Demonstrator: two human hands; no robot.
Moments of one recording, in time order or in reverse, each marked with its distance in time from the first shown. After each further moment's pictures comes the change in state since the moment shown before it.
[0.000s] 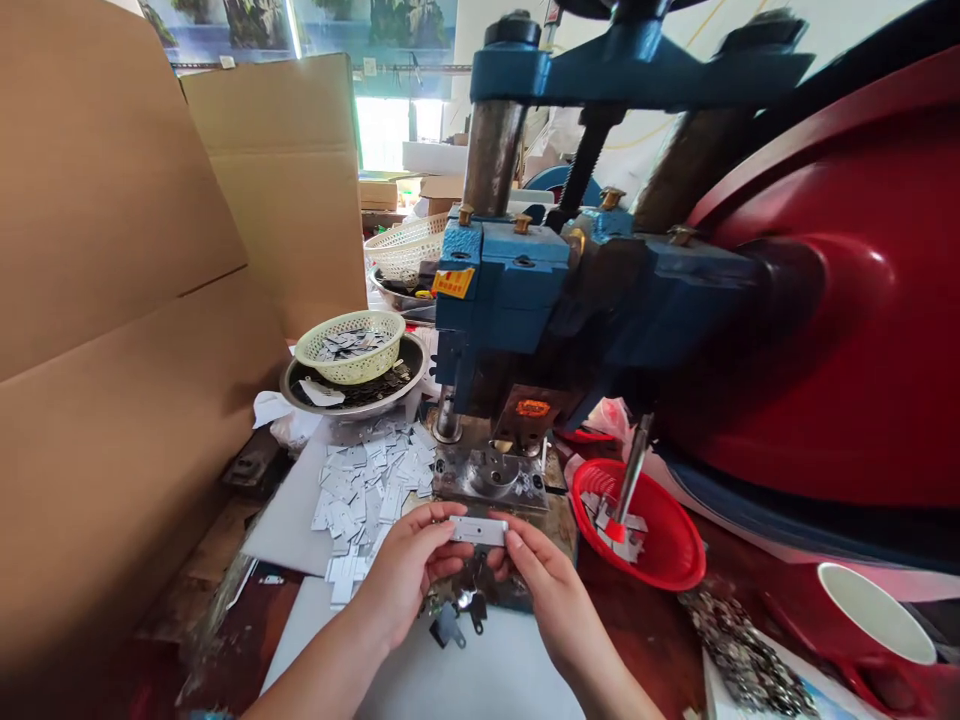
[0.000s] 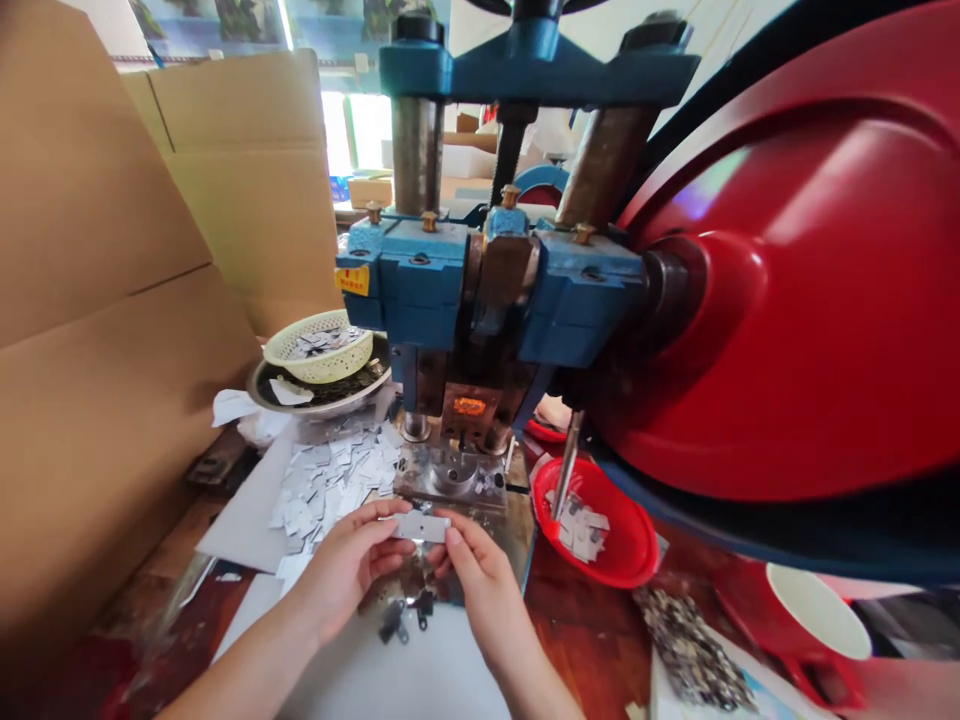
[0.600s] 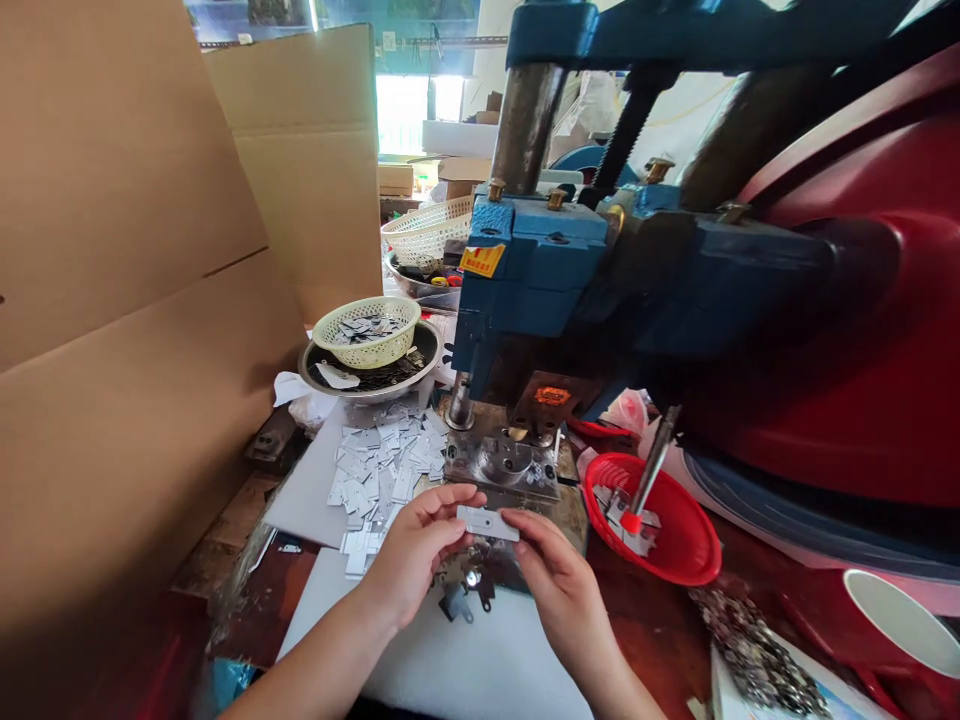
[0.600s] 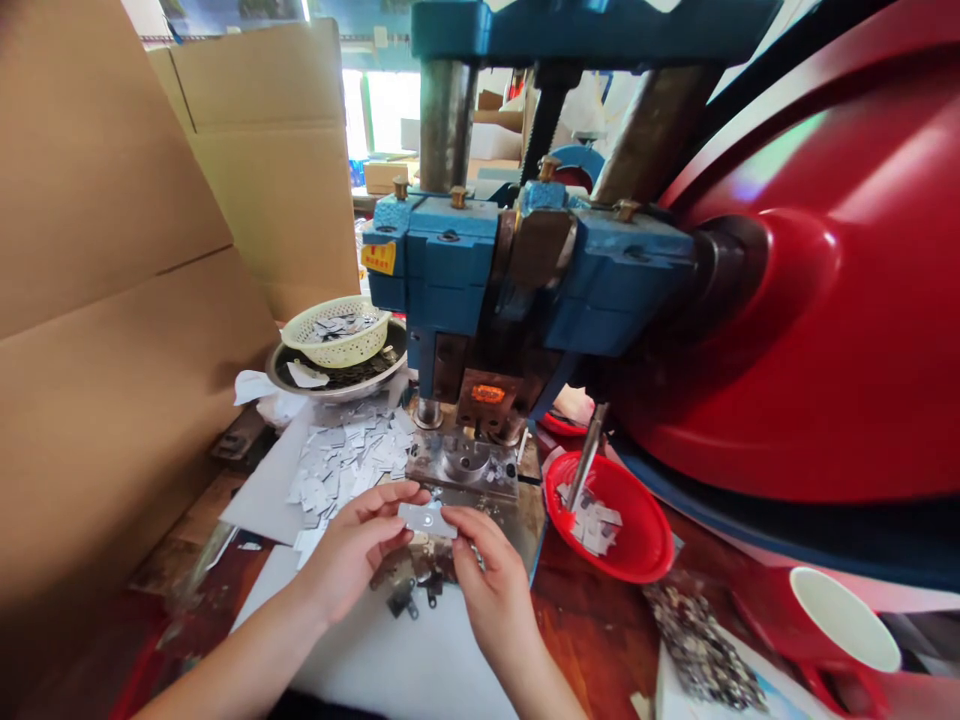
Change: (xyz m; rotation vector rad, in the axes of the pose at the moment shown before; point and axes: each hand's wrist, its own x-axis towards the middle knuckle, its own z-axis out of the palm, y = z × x) left_hand -0.011 -0.001 -0.006 0.011 -0.118 0.152; right_hand -0.007 0.007 -0.005 -0.449 0.053 -0.451
